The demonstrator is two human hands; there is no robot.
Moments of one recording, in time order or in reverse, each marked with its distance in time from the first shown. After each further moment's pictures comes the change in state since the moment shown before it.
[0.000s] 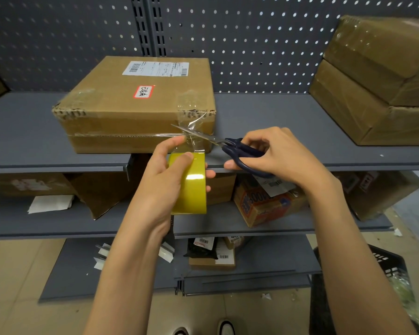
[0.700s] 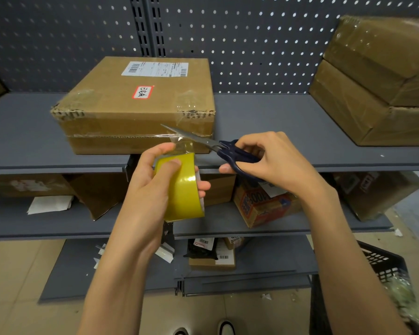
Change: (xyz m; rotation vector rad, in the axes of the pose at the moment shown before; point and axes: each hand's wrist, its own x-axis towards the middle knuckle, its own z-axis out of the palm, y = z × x) left_hand -0.015 -0.001 -0.009 -0.029 0.029 0.046; right_hand -0.003 -0.002 0.011 0.039 0.040 -0.107
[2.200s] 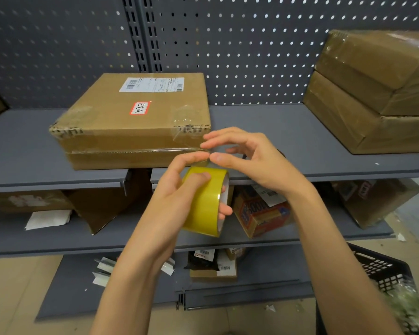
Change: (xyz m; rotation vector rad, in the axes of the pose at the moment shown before) left_hand 0.002 0.005 0.018 0.091 -0.253 -0.018; right_hand 0.015 -0.006 0.004 0.461 -0.034 -0.163
